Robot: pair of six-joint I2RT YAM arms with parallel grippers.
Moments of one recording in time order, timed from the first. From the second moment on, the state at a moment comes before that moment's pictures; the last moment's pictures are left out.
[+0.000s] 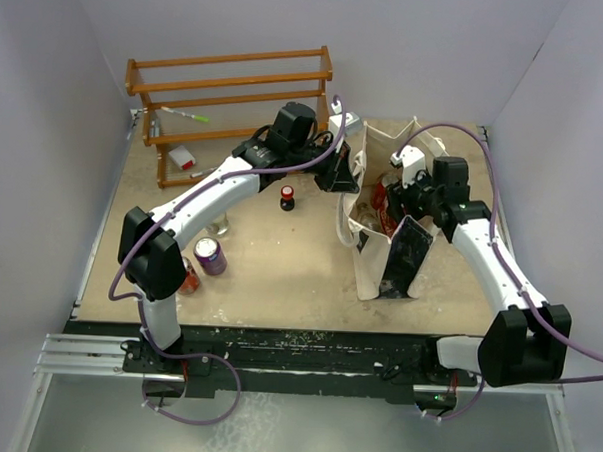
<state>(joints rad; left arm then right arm) -0.67 1.84 1.75 -0.38 0.70 -0.15 0.13 1.29 1.03 -0.46 -0.25 -0.41</state>
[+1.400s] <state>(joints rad) -0.67 1.84 1.75 -0.38 0.70 -0.15 0.13 1.27 1.06 -0.65 -0.35 -0.53</state>
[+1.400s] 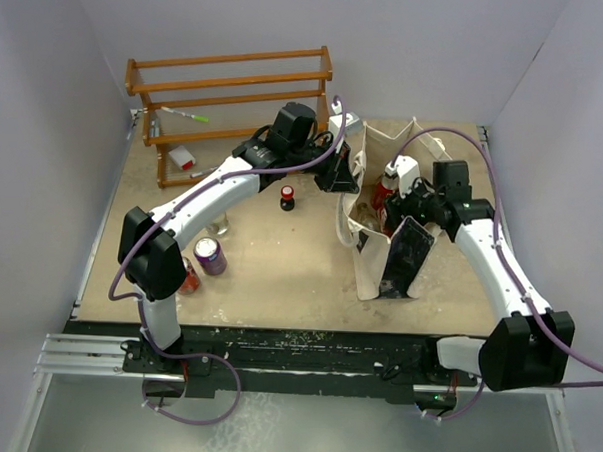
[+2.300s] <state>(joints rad) -0.67 1.84 1.75 -0.38 0.70 -0.14 0.13 1.28 1.02 -0.37 -0.12 -0.33</state>
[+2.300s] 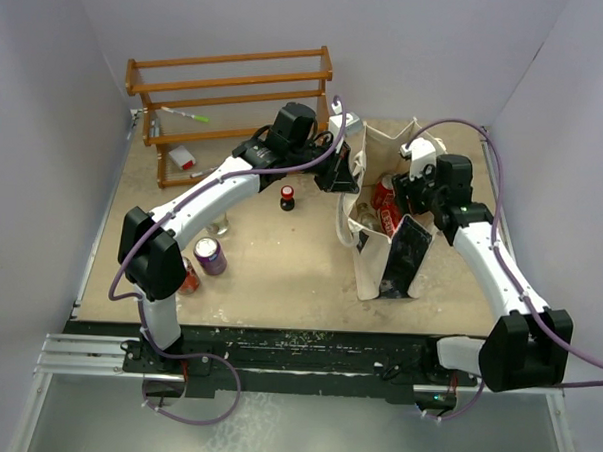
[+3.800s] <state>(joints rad) -0.68 1.84 1.75 -0.38 0.70 -0.14 0.12 1.34 0.99 -0.27 -0.12 -0.42</state>
